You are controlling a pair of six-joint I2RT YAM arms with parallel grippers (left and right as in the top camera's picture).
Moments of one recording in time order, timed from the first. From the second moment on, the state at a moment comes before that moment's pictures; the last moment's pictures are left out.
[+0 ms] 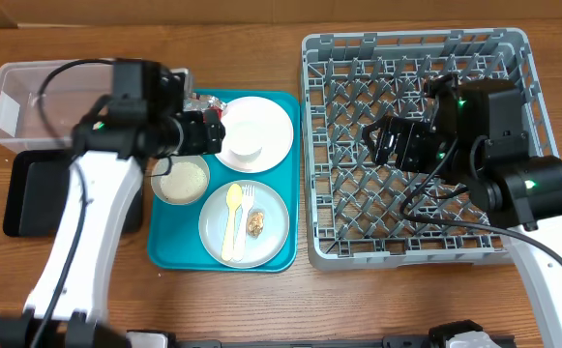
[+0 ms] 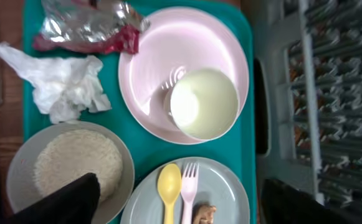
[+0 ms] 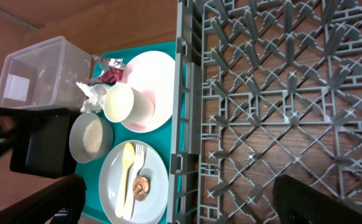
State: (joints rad) left arm -0.11 1.55 1.39 -0.91 0.25 -0.19; right arm 0.20 1.24 1.36 -0.96 -0.30 0.39
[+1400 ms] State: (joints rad) left arm -0.04 1.72 2.03 -1.21 0.49 -0.13; right arm 0.20 1.24 1.36 -0.95 -0.48 0.28
